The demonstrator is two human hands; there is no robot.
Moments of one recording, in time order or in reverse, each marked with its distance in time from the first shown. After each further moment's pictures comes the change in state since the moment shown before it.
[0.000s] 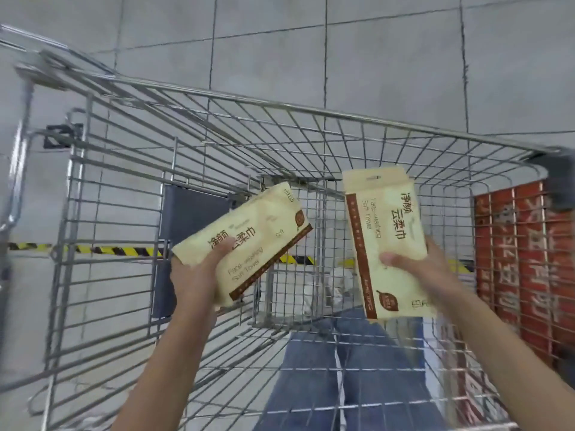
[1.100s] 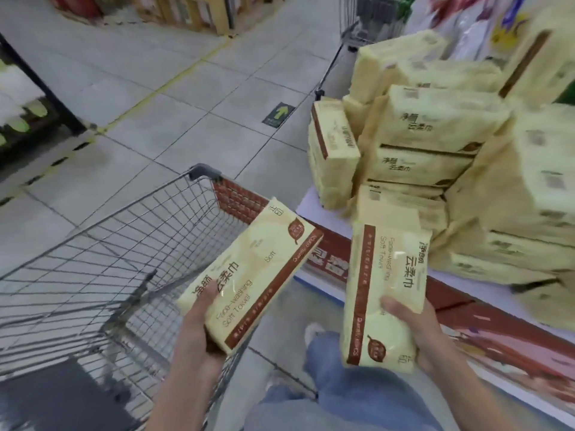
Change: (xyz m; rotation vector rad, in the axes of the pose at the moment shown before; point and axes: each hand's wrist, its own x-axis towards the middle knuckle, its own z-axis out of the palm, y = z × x) left_hand -0.251 -0.066 -0.059 0.254 -1.238 -0.128; right_hand -0.397 0.270 0.045 1.008 0.839 -0.345
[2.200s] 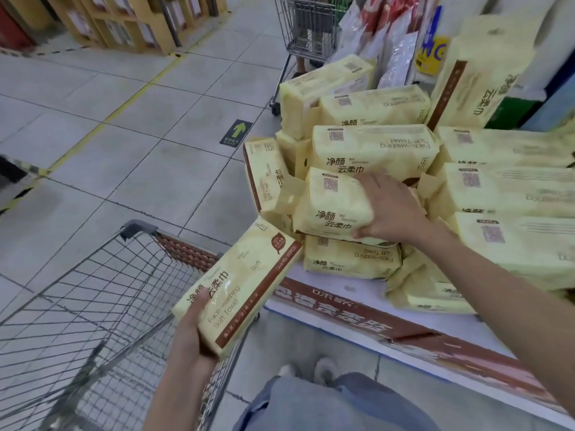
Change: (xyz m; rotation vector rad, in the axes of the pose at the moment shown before) left_hand 0.098 -0.012 0.130 0.047 -0.109 -0.073; right_hand 0.194 -0.204 -0.056 -1.569 0.117 -0.661
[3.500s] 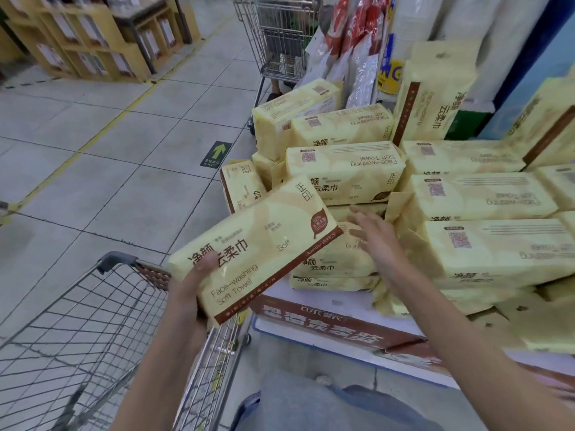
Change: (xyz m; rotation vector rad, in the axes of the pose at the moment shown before) left_hand -0.004 0.041 0.078 0.356 -0.307 0.307; right_hand -0.049 -0.029 -0.001 1.249 0.127 0.561
